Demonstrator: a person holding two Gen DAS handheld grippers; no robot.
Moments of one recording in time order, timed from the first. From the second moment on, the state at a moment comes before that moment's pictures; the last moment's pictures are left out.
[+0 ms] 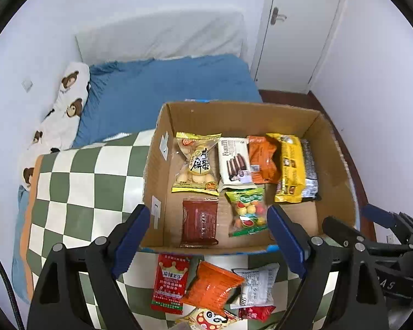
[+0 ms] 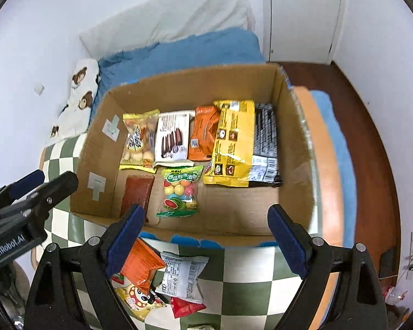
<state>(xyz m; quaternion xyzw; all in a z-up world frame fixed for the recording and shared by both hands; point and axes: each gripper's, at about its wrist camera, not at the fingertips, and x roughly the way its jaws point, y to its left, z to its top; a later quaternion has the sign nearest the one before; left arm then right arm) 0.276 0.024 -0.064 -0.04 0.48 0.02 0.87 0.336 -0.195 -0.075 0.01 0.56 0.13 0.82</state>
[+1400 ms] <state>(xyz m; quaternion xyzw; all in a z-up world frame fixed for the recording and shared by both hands) 0.214 0.026 -0.211 0.00 0.65 -0.02 0.76 0.255 -0.179 -0.249 0.04 0.70 0.12 0.70</state>
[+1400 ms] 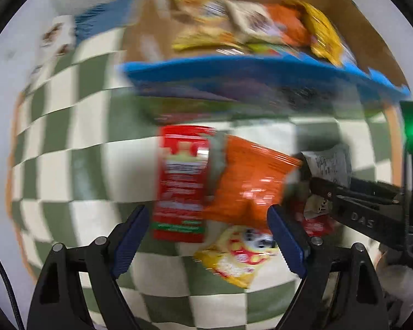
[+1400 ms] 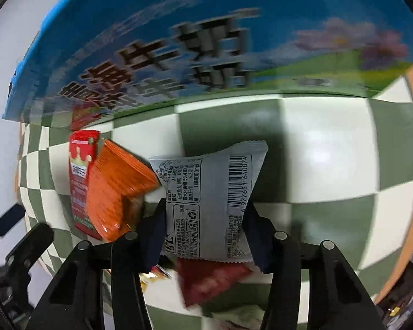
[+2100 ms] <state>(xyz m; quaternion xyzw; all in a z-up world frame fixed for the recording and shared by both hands) 0.217 0.004 -0.281 -0.14 0.72 -0.03 0.68 0.227 -0.259 -0.259 0.07 0.74 0.11 0.66</state>
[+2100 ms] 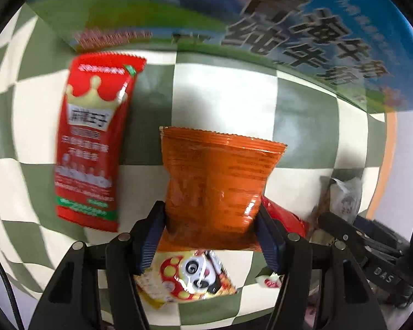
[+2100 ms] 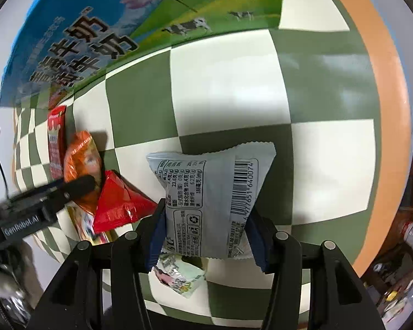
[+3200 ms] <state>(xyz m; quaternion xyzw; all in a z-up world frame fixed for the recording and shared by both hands) 0.251 -0.008 -0.072 -0.15 0.55 -0.07 0.82 0.253 -0.207 -0.091 0.15 0.60 0.22 0.76</state>
